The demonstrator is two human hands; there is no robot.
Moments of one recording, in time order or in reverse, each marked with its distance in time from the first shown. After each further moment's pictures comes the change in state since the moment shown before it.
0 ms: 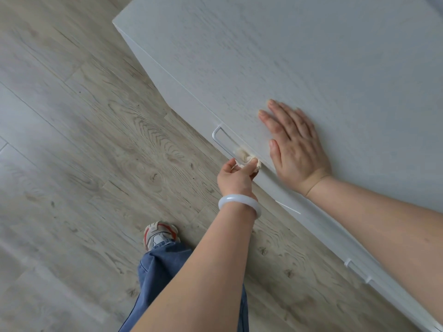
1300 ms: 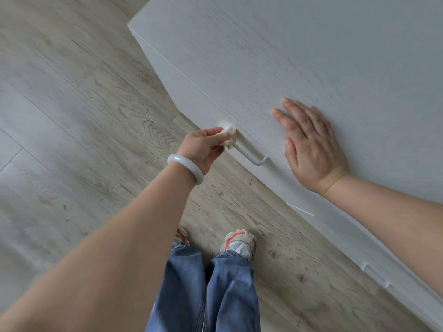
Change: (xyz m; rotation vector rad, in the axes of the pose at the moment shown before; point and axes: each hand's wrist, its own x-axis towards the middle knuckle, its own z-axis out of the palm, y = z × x) left_hand 0.053 0.114 -0.033 0.425 -0.355 0.071; right_hand -0.001 -0.001 0.001 0.012 0.018 0.007
